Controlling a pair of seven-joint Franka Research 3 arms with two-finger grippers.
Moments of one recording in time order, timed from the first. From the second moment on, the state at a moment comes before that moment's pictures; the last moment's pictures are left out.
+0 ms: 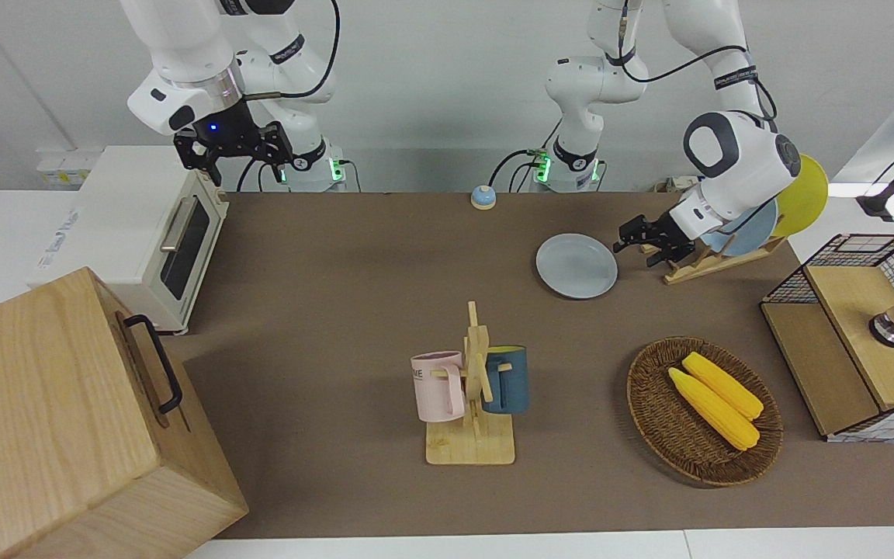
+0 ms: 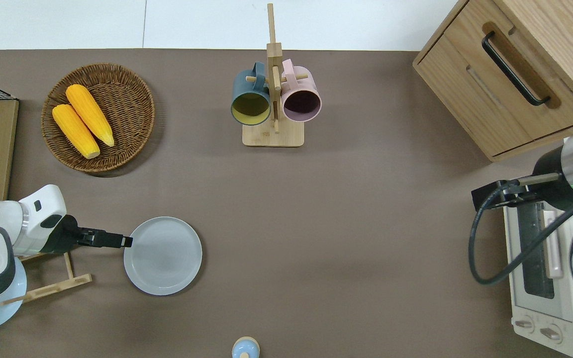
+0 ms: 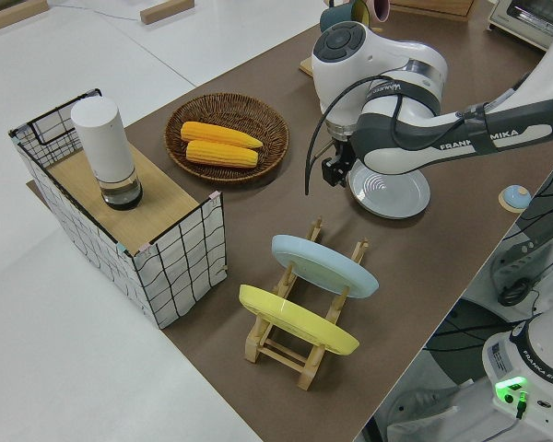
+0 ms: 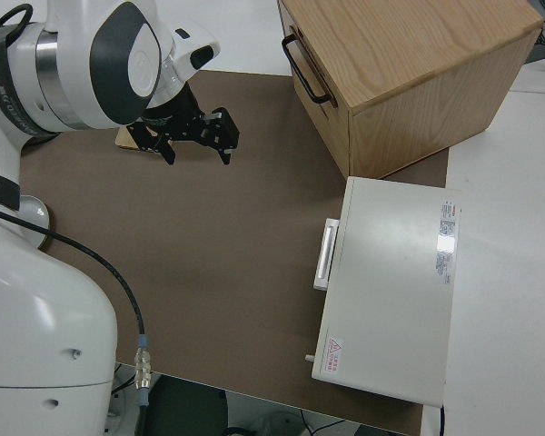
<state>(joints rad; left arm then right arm) -0.06 -0.04 0.20 -2.22 -0.38 1.98 0.51 -0.26 0.02 0.38 -1.48 -0.03 1.38 0.04</state>
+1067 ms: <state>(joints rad) -0.06 -0.08 0.13 -1.80 -0.01 1.72 0.20 -0.26 0.02 0.38 -1.48 -0.03 1.38 0.04</state>
